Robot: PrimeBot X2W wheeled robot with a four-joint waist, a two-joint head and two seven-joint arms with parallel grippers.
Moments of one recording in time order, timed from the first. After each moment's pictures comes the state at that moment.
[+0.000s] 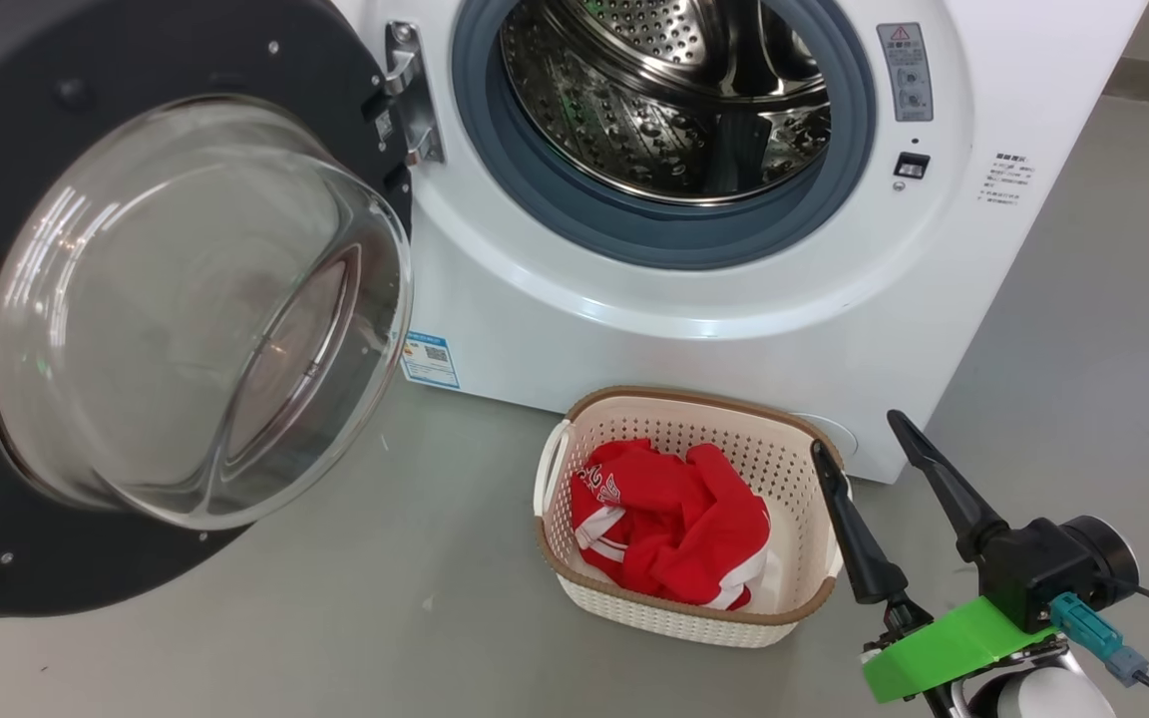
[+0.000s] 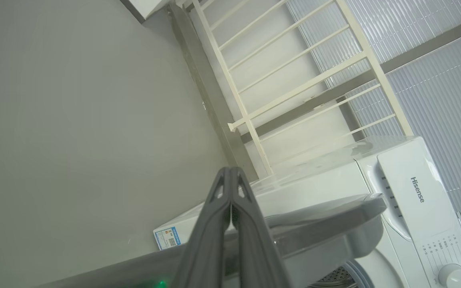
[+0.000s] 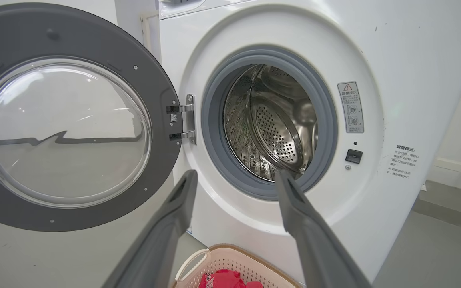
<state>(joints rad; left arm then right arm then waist) -0.87 0.41 0.62 0.86 -0.92 0.02 0.46 -0.07 -0.06 0.11 0.10 0.15 0.13 -0.22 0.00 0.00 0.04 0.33</state>
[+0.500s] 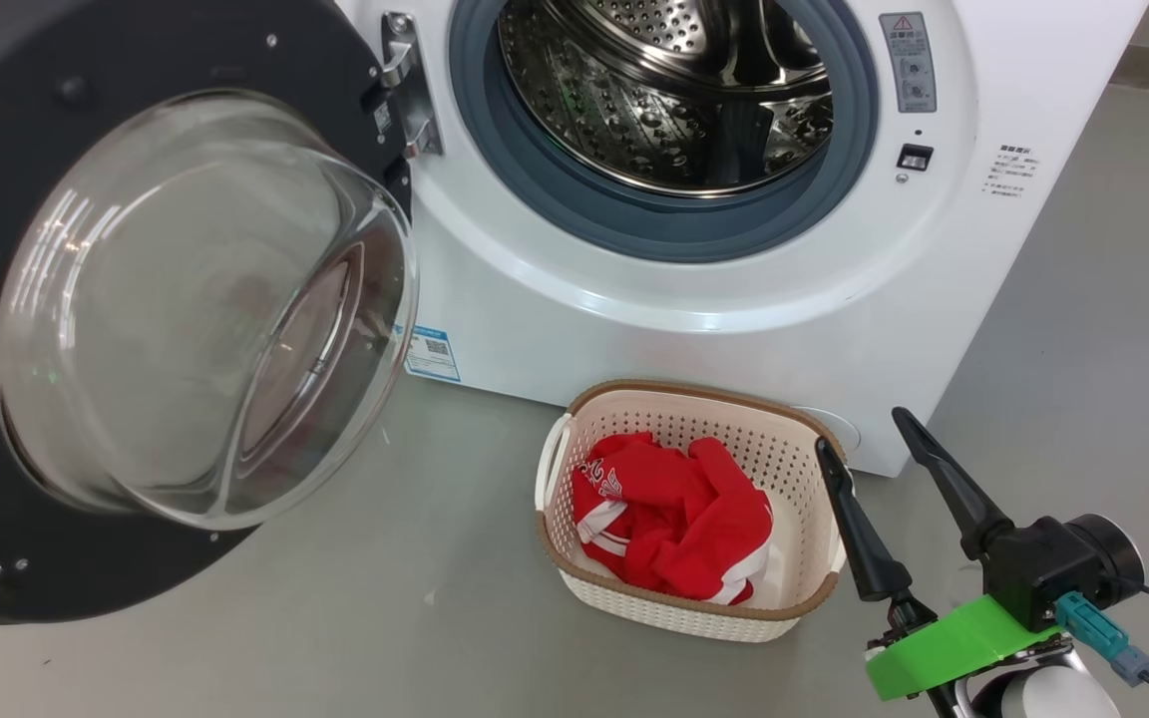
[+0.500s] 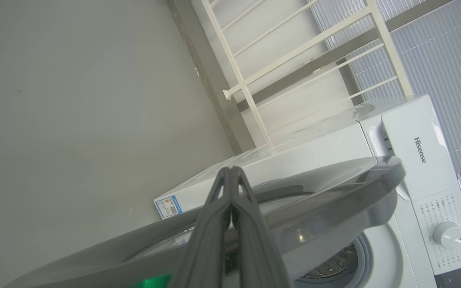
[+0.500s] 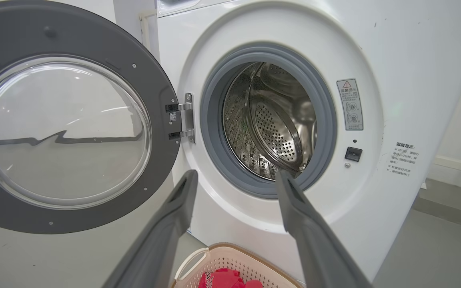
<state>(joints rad) -0.80 0.41 0.60 0.82 -0.97 -0.02 0.65 -0.07 -0.07 0.11 0.09 0.15 0.13 -0.22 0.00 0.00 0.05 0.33</state>
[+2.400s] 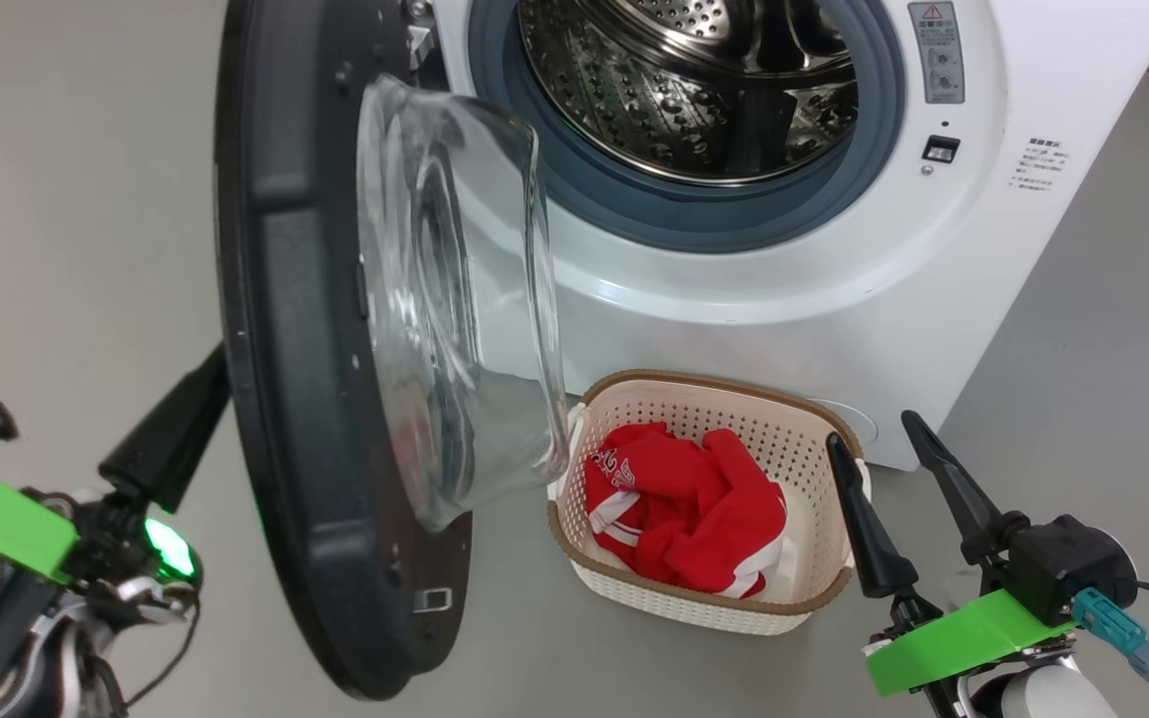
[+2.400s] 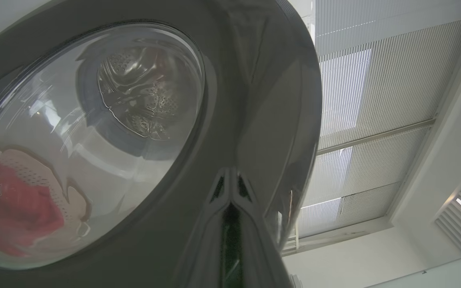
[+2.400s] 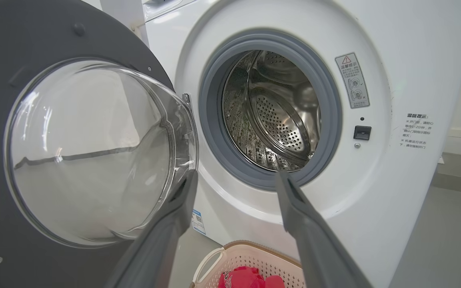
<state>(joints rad) -0.34 0.03 0.29 -0.02 -1.53 0.11 0.74 -0.07 -0.05 0.10 0.13 0.25 0.13 -0.24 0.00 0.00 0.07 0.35</state>
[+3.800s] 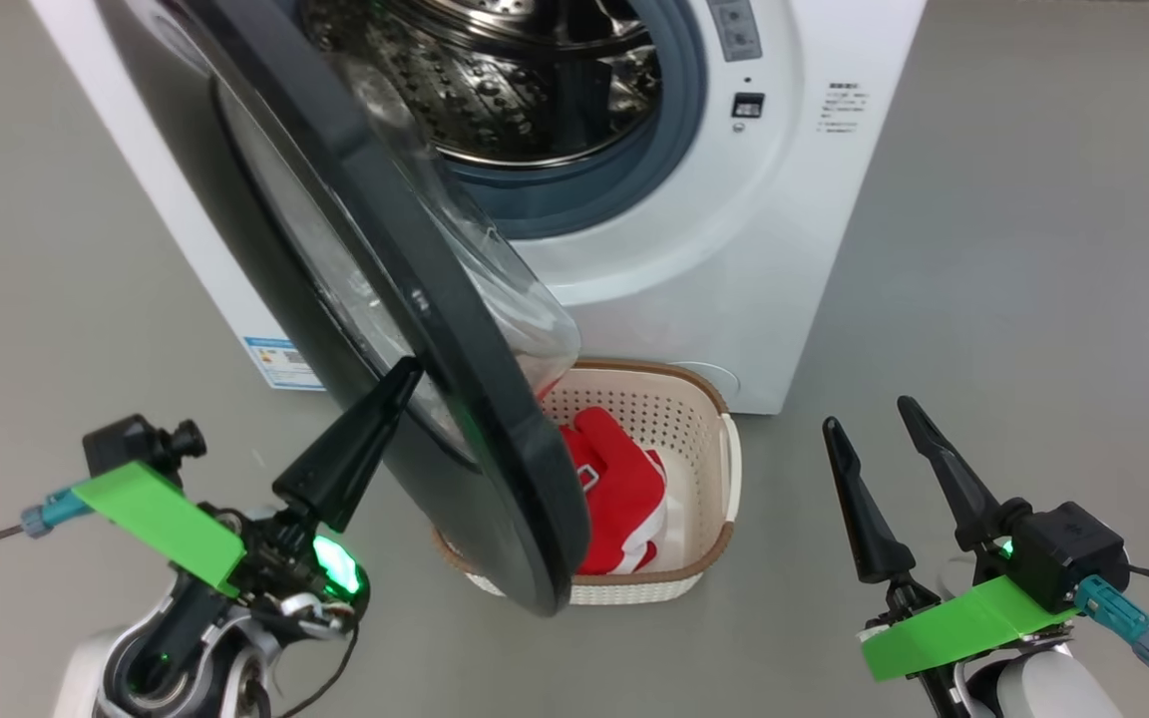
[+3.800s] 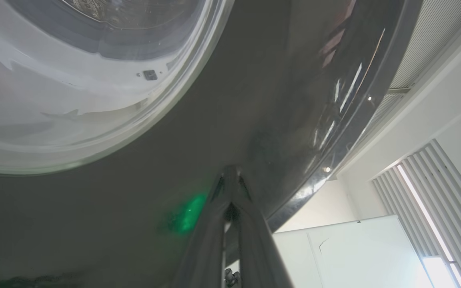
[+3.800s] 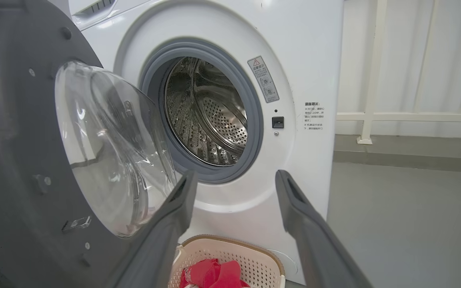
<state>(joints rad) -0.29 0.04 -0.01 -0.02 -1.73 0.09 0.53 -0.09 -0.05 0.11 0.14 0.29 0.13 -0.25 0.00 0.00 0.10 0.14</state>
